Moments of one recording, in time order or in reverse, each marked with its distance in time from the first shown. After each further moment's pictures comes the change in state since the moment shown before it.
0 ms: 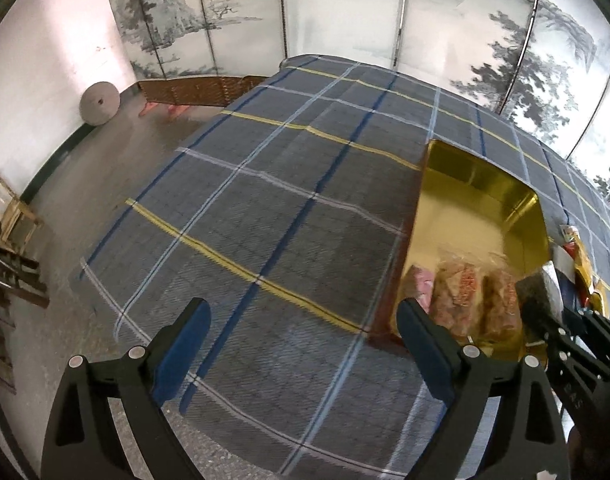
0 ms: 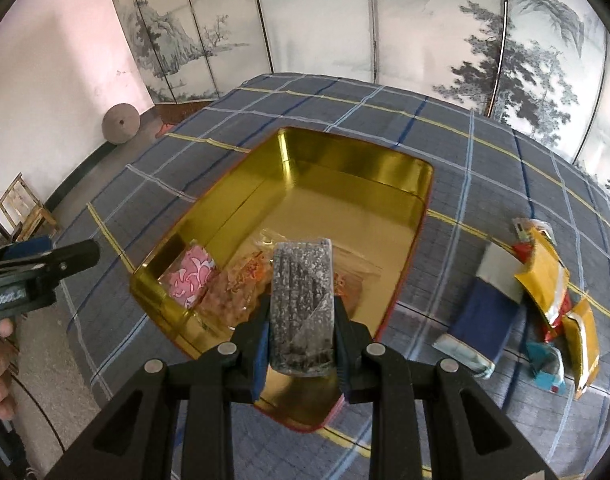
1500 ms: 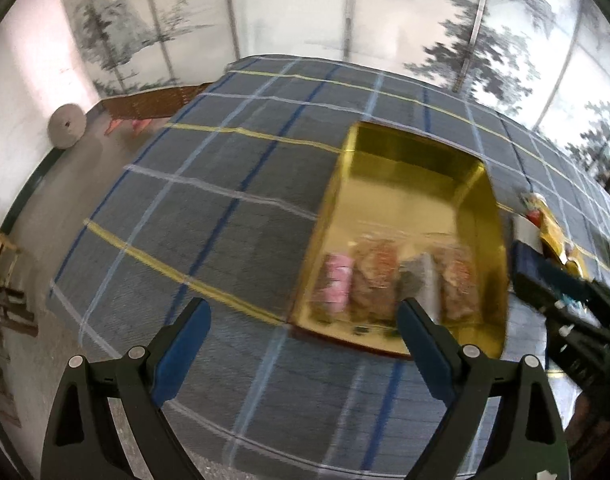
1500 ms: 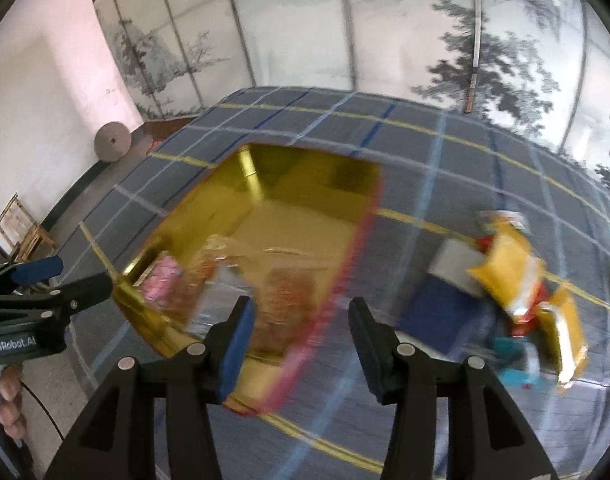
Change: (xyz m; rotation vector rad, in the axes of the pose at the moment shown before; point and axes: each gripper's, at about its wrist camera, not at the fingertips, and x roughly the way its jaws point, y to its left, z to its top) left arm -0.007 -0.070 -0.005 0.133 0.007 -0.087; right arm -0.025 -0.055 -0.007 0.062 -0.051 -0.024
